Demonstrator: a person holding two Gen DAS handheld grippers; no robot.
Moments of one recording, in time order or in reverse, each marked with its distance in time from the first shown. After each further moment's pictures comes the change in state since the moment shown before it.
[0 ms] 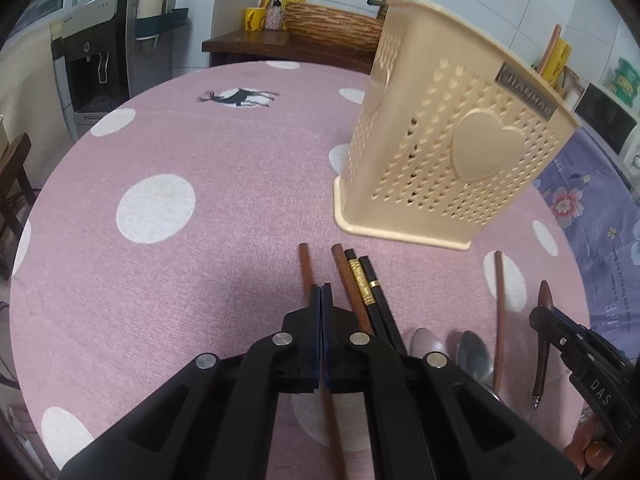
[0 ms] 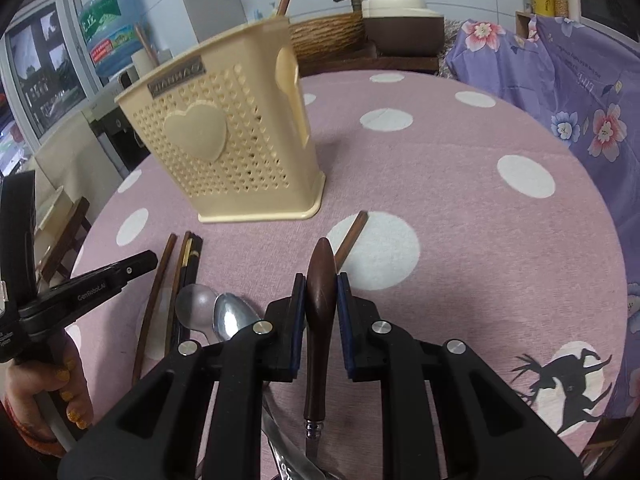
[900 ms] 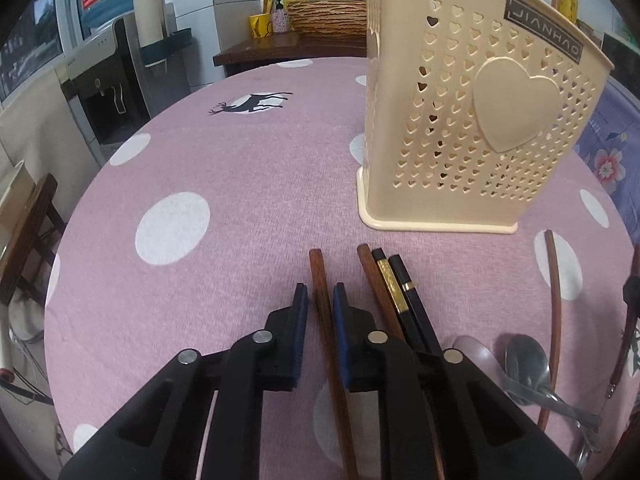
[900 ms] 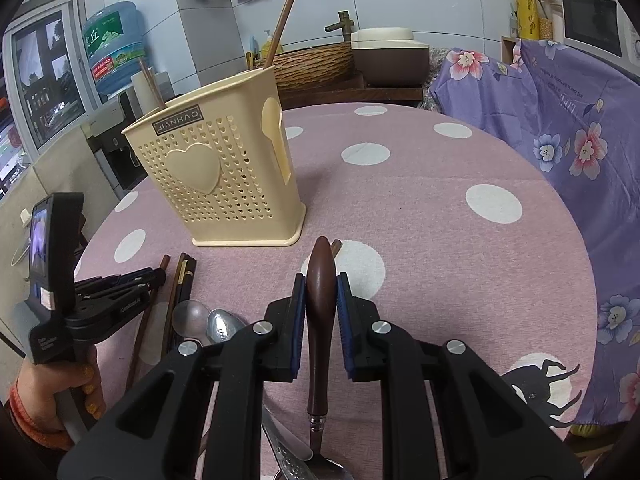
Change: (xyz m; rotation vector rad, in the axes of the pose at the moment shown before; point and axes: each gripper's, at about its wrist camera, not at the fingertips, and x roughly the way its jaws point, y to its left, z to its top) left arm 0.025 -0.016 0.002 0.126 0.021 0.218; right arm -0.024 -0.006 0.001 -0.016 -0.091 -0.042
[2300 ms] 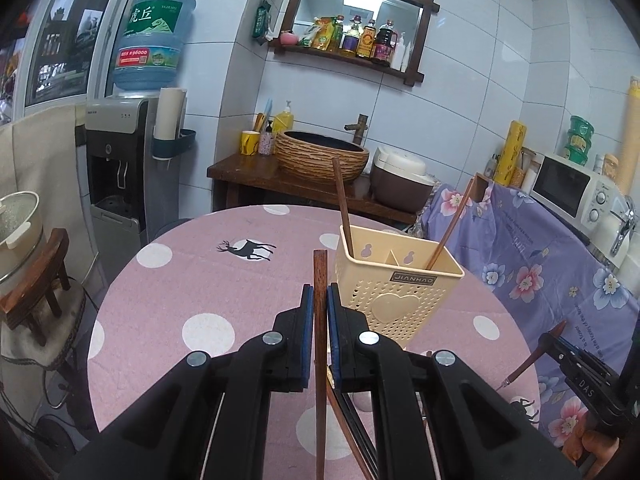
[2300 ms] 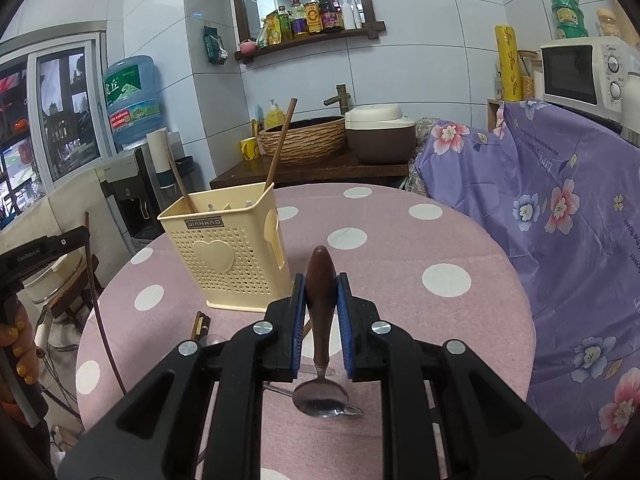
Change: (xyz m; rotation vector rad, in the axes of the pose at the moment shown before) left arm -0.157 0.043 0.020 -0.133 -0.430 -0.228; right arm -0.088 -0.011 0.026 -0.027 -0.237 0.001
